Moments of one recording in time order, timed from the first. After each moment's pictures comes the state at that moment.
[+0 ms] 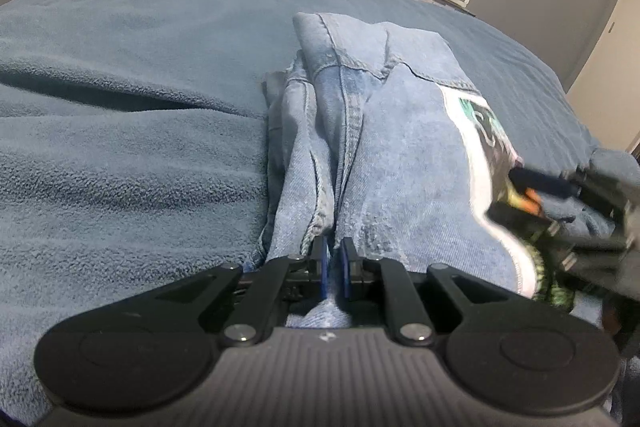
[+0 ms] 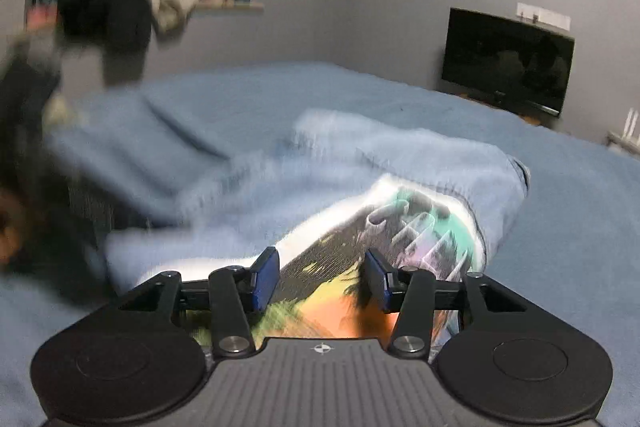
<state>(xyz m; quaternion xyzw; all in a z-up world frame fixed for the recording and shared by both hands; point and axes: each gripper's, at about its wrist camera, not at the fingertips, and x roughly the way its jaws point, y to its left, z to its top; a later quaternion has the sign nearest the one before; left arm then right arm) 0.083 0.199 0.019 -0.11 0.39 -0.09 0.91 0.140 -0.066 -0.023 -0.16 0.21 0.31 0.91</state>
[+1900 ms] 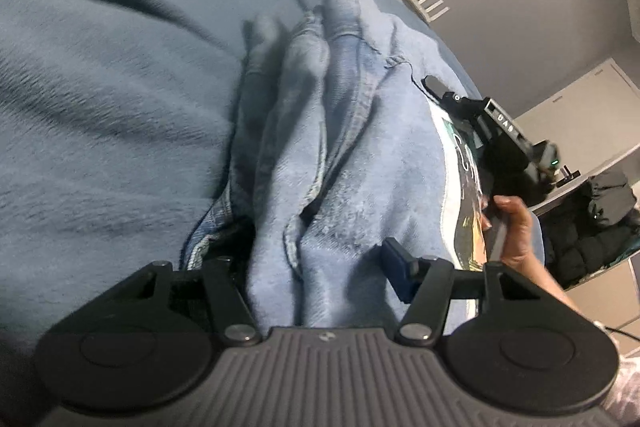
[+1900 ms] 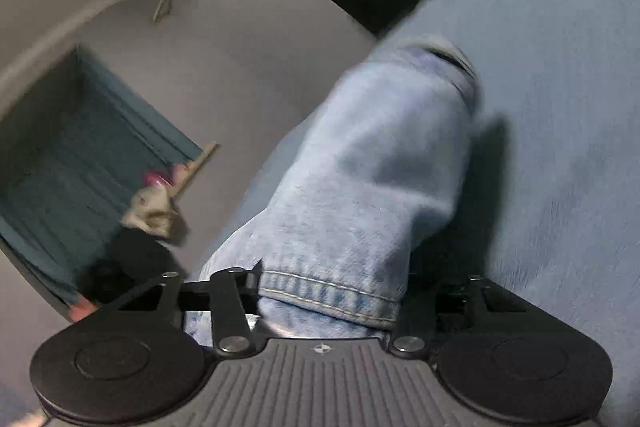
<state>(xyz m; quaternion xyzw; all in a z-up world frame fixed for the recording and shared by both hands) 0.102 0.237 -0.012 -0.30 0.42 -0.20 0.83 0.351 -0.111 -0.070 0.30 0.28 0.33 0.85</state>
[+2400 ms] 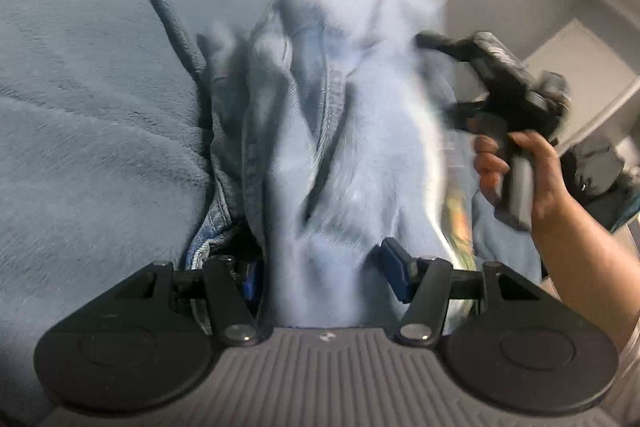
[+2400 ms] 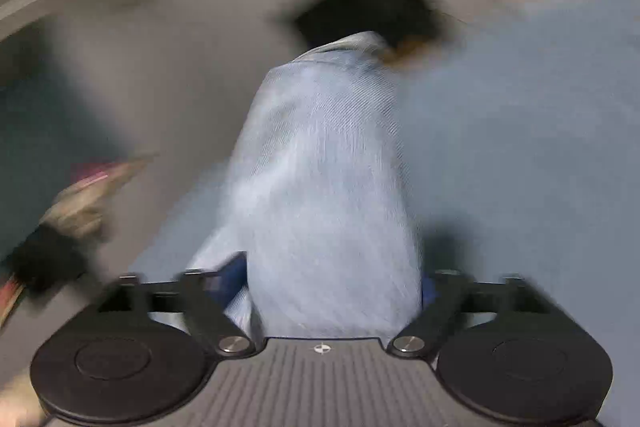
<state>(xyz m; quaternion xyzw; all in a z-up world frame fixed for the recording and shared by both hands) 0.182 0.106 -0.023 -0.27 0.39 -0.27 0.84 0.442 -0.215 0.020 0.25 0.31 0.19 0.90</state>
